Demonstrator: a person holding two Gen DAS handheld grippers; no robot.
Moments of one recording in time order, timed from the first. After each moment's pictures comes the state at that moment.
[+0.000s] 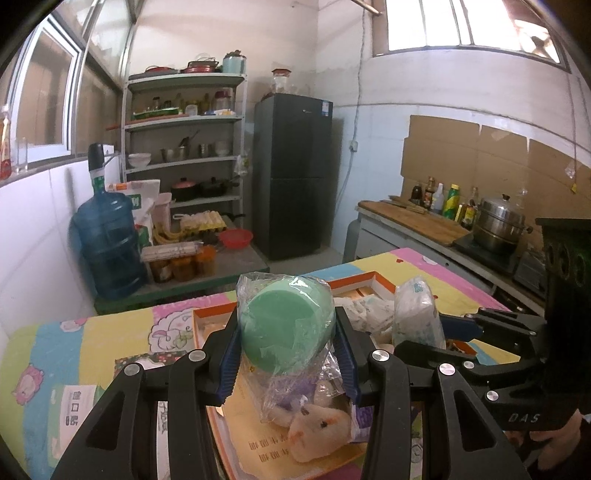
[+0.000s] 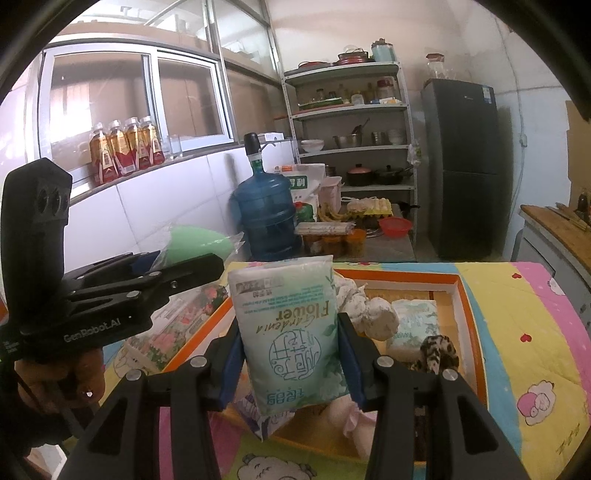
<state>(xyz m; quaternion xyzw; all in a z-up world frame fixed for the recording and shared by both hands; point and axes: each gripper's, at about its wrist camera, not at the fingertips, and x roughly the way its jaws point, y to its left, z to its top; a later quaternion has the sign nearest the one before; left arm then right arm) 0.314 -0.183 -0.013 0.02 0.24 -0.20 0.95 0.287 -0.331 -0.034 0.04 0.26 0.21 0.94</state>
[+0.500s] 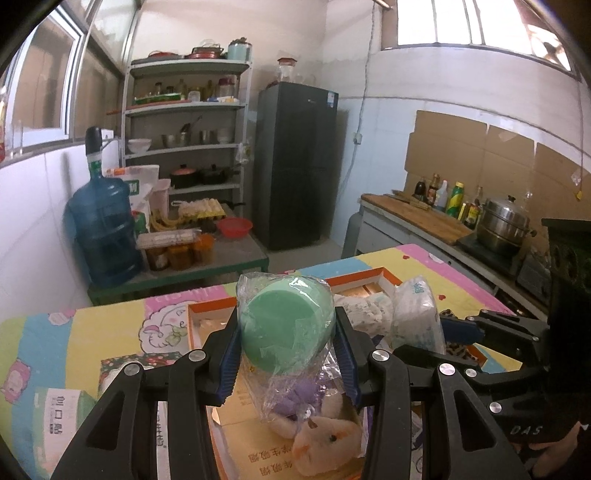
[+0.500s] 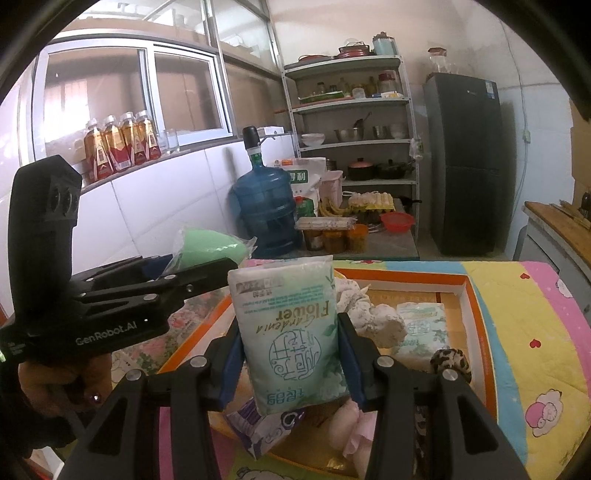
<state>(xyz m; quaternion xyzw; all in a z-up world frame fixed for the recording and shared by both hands) 0.340 -0.189 -0.026 0.00 0.26 -0.20 0.94 0.306 -0.327 -0.040 0.04 0.28 0.21 0.94</state>
